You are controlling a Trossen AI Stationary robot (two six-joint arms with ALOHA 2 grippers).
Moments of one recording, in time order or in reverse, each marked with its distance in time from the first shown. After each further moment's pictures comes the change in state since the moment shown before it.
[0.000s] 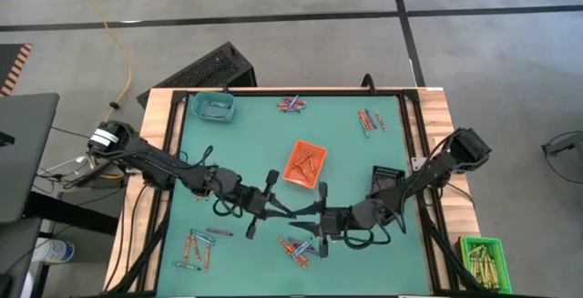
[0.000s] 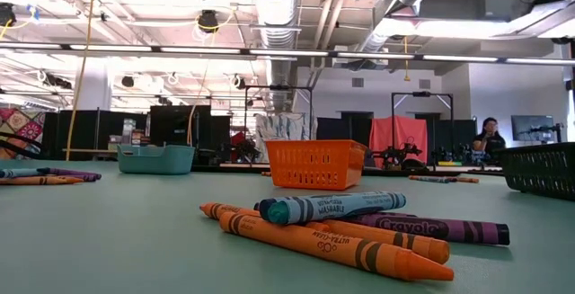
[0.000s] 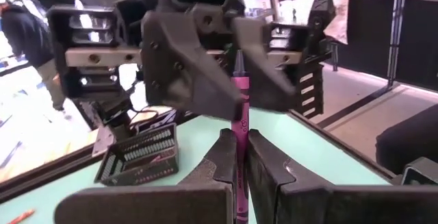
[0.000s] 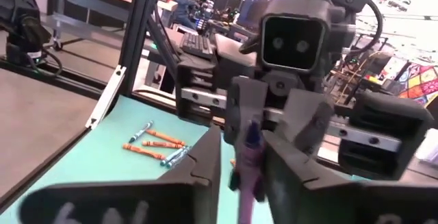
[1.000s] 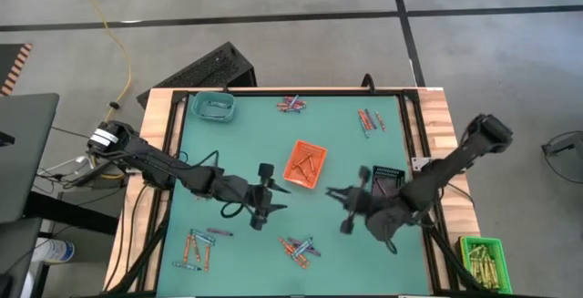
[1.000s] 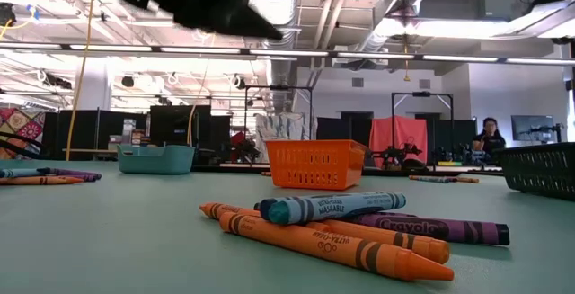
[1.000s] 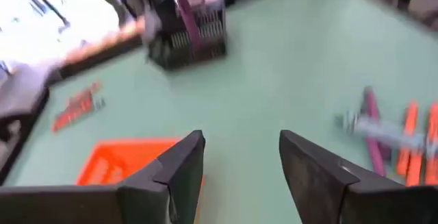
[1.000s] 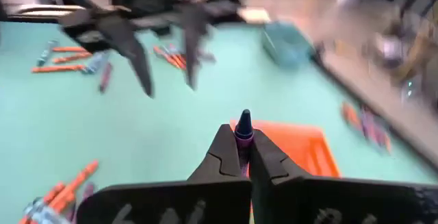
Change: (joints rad) left arm -0.004 0.000 -0.007 -0.351 -0.306 -0.008; right arm 0.106 -0.305 -0.001 -1.038 0.426 0.850
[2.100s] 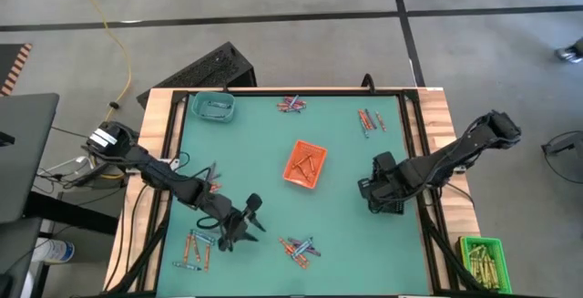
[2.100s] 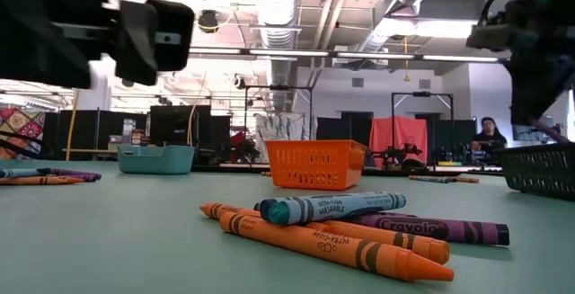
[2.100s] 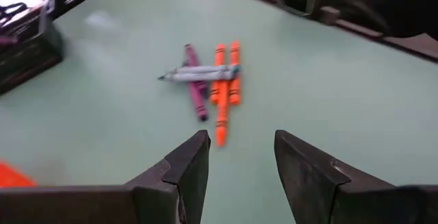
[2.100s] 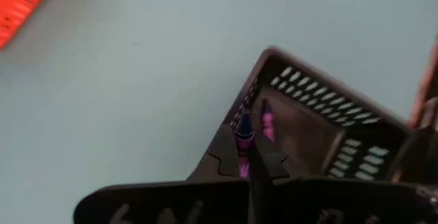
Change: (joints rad) left arm -0.165 -0.001 -0.259 0.195 0.297 0.073; right arm -0.218 -0.099 -0.109 -0.857 -0.615 1.178
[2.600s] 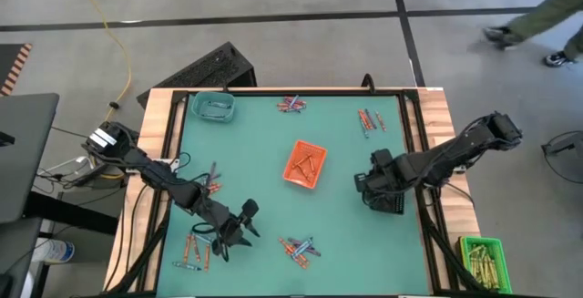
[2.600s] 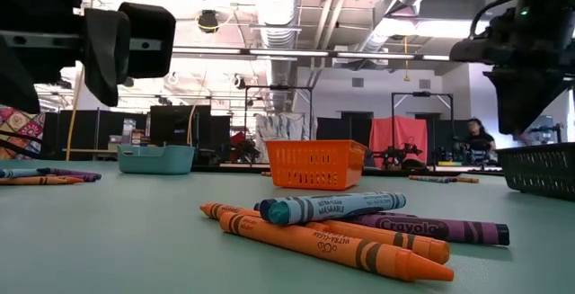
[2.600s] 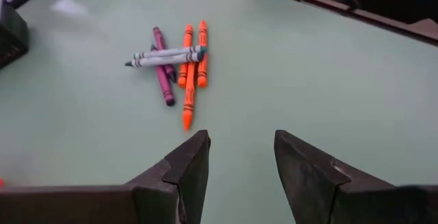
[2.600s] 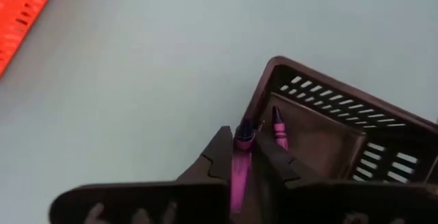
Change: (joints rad) left arm -0.060 0.000 -0.006 -0.071 -0.026 0.002; right arm -0.093 0.000 -0.031 0.072 -0.024 -0.001
